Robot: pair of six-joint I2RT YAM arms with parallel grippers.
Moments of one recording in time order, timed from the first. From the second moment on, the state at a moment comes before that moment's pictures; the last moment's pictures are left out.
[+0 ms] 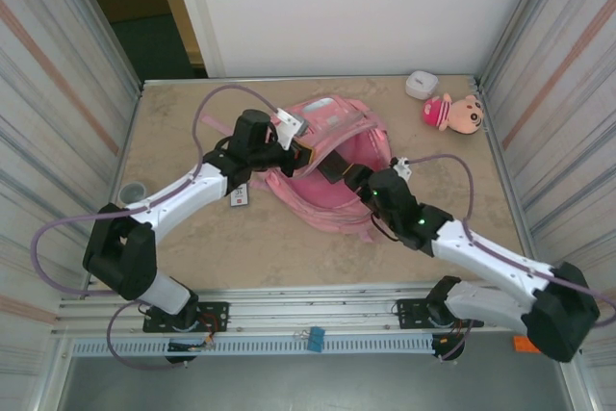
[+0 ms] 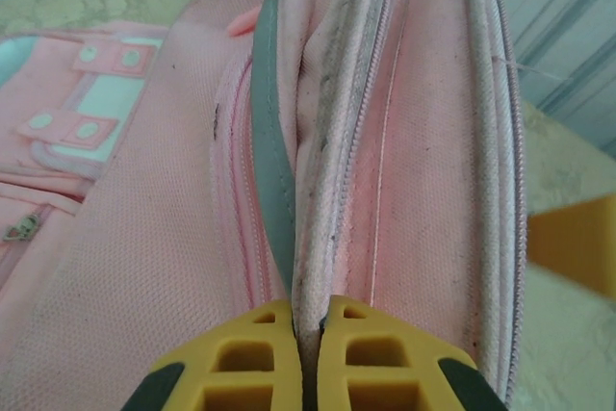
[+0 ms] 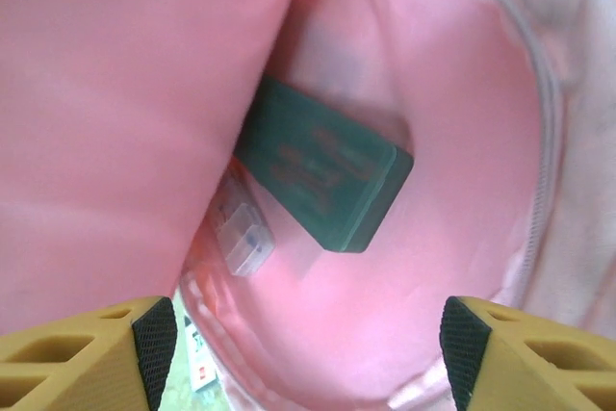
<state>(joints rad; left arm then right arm) -0.58 1.51 1.09 -0.10 0.44 -0.03 0.77 1.01 0.65 -0.18 0.37 1.17</state>
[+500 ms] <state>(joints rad) -0.65 1.59 0.98 -0.09 0.45 0.06 0.77 0.94 0.80 -0.42 0.22 0.24</state>
